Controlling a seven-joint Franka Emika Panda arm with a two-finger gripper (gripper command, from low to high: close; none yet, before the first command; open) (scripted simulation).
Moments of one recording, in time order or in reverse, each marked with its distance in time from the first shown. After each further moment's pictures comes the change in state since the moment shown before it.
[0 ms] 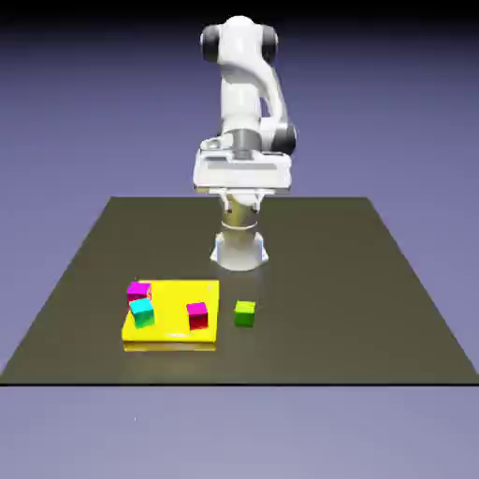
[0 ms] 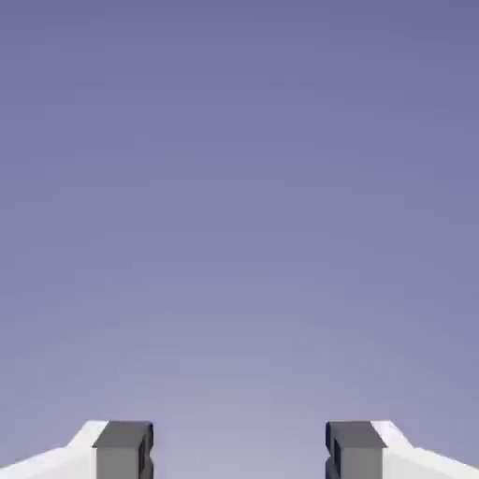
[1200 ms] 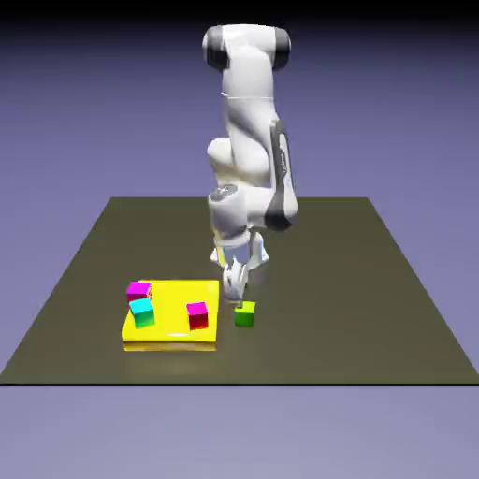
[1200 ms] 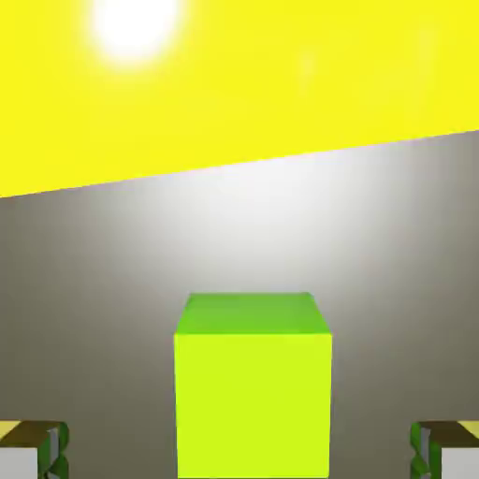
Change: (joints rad) arm -0.838 0.592 0.900 -0.099 0.604 -0.088 1.165
